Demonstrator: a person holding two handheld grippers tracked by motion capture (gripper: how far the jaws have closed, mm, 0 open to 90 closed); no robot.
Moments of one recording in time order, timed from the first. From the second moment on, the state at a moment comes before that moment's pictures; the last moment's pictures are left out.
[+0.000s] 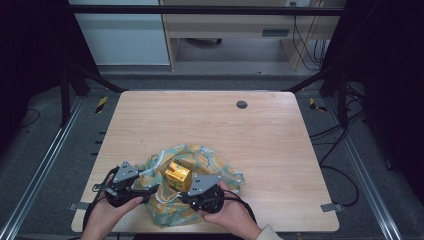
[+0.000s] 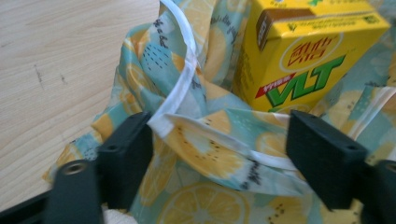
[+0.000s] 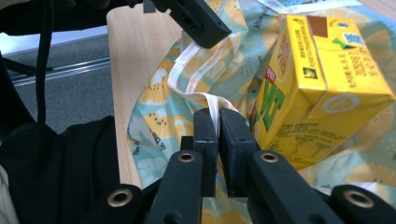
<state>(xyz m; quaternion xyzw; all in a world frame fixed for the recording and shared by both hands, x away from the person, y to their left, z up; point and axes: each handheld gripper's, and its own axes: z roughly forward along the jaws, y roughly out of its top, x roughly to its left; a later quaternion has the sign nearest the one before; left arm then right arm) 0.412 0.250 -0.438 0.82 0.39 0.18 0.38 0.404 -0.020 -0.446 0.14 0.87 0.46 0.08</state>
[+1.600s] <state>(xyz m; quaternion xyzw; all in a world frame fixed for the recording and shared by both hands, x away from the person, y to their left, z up) 0.404 0.244 -0.449 0.87 0.33 0.16 0.34 0.430 -0.103 -0.459 0.24 0.88 0.40 0.08</state>
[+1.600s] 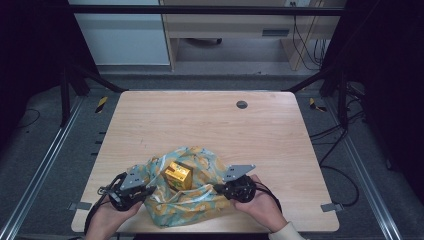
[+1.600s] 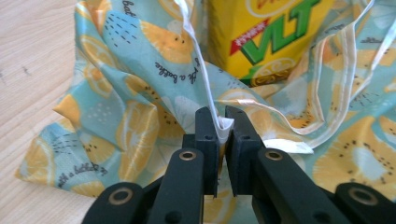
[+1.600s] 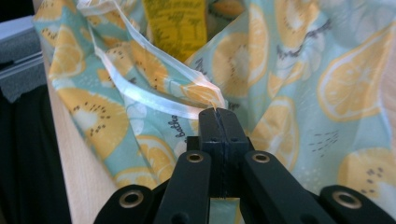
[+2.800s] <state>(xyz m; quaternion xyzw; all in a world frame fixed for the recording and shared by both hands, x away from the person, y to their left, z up) 0.400 0.245 -0.465 0.88 0.33 0.18 0.28 0.421 -0.112 -0.449 0.24 0.88 0.40 0.08</state>
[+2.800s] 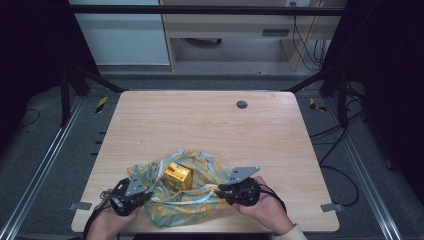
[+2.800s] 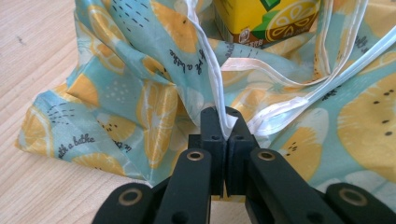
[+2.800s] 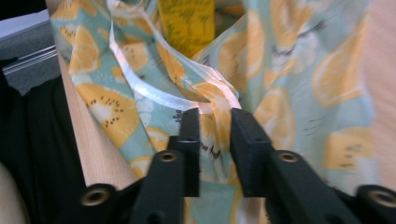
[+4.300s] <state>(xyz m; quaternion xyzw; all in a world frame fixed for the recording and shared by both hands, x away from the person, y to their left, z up) 0.409 0.260 -0.461 0.87 0.35 0.22 0.26 0.541 -0.039 -0.425 0.28 0.87 0.40 0.12</state>
